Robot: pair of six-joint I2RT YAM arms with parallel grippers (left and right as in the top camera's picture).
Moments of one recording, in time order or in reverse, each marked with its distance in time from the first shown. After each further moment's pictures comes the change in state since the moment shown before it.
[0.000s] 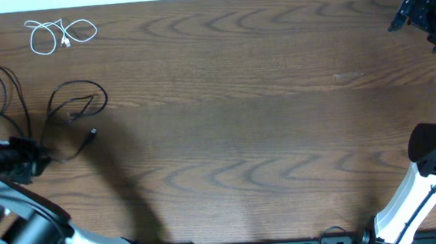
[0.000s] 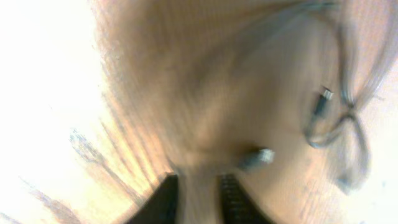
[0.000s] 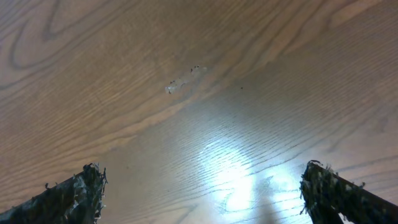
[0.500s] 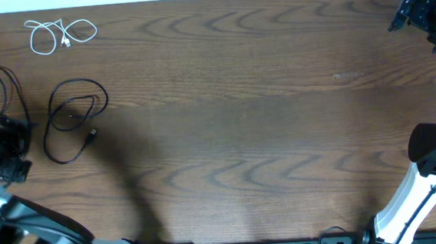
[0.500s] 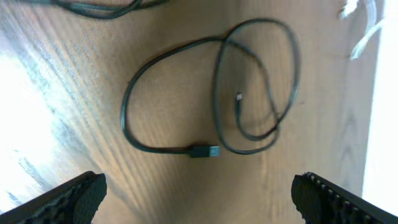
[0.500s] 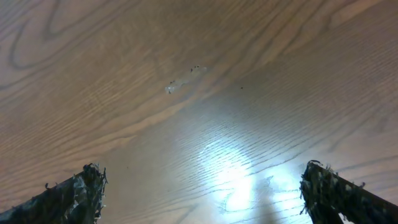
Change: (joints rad) left arm -0.015 -0.195 0.000 0.037 0.002 -0.055; right arm 0.000 0.000 0.000 0.000 0.000 0.000
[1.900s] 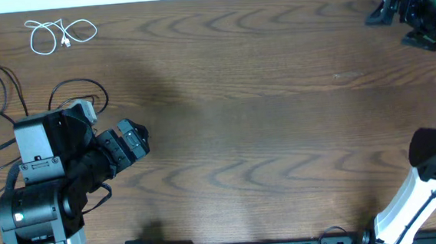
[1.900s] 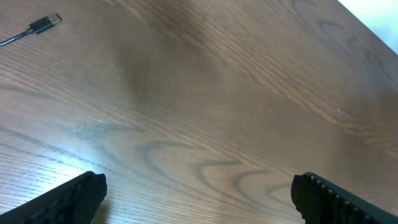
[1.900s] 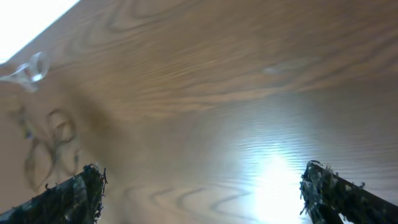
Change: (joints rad) left arm -0.761 -0.684 0.004 -0.469 -0.168 0.058; right arm 0.005 -0.076 -0.052 0.000 -0.396 -0.169
